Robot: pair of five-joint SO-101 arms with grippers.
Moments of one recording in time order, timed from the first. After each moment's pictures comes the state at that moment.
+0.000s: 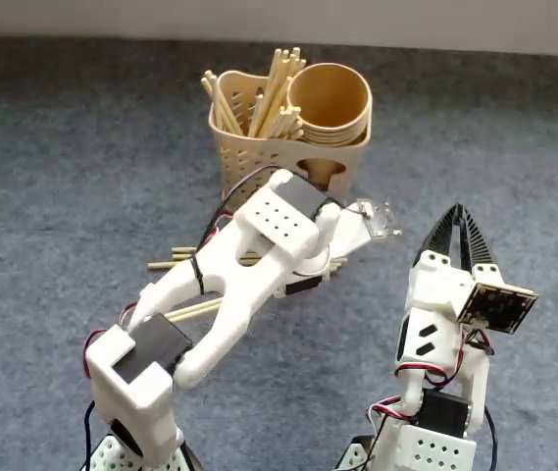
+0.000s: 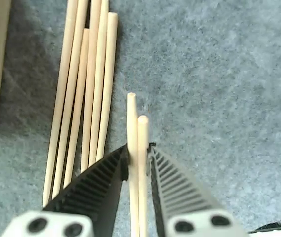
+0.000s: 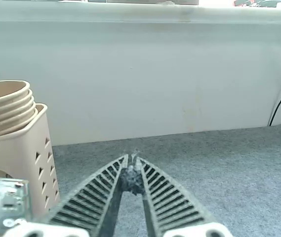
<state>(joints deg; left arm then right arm) 33.5 14.1 -3.0 90.4 -27.1 9.5 -104.3 94.1 13.8 1.7</state>
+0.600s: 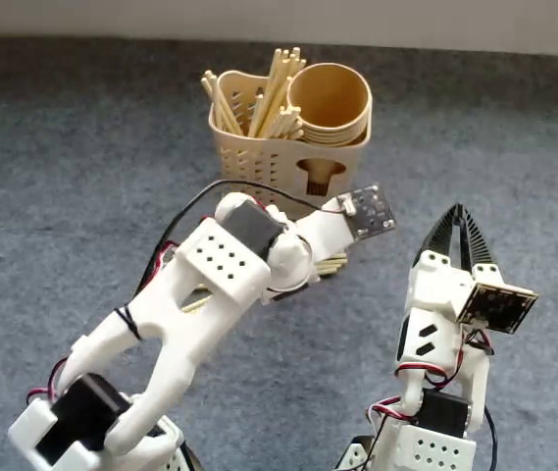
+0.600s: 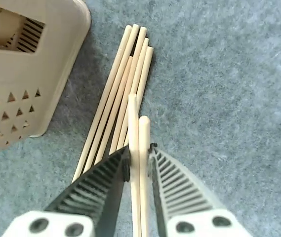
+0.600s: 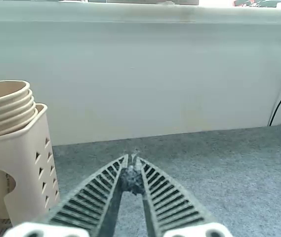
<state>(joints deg) 33.5 -11.2 14.1 79.2 -23.3 9.5 -104.3 94.1 13.8 1.7</state>
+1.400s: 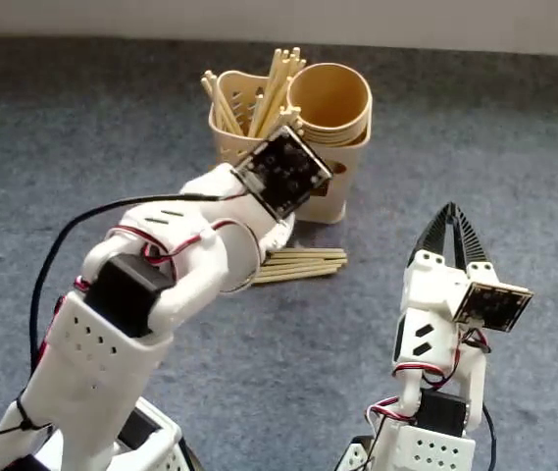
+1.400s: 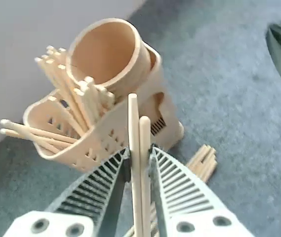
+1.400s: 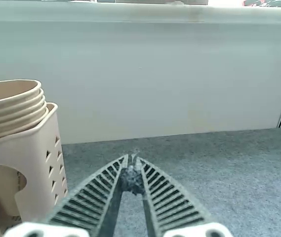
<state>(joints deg) 28.3 -40.0 14.9 67.7 -13.1 7.9 -104.3 94.1 13.8 1.7</state>
